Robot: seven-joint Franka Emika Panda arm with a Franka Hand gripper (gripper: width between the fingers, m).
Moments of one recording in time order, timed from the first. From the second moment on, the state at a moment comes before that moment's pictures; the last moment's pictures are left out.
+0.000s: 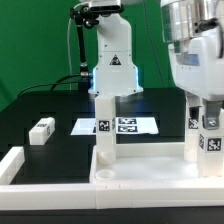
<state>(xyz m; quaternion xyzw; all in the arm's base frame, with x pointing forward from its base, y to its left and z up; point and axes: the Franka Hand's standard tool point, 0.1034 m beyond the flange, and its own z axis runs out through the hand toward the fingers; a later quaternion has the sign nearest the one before) 0.643 0.099 0.113 -0.77 0.63 -0.02 0.08</state>
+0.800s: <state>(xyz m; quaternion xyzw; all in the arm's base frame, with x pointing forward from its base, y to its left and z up) 0.638 0.125 0.111 -0.97 0.22 -0.06 0.02</state>
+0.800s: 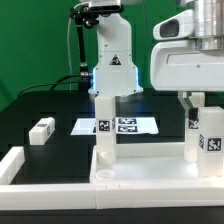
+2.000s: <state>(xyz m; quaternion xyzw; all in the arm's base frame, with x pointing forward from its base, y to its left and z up) 0.644 0.116 0.106 -0.99 0.12 -0.05 0.02</state>
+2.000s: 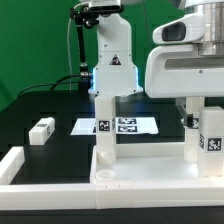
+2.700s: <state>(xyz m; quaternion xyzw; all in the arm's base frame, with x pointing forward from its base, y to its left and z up) 0.645 0.089 0.106 -0.96 0.29 -0.05 0.01</state>
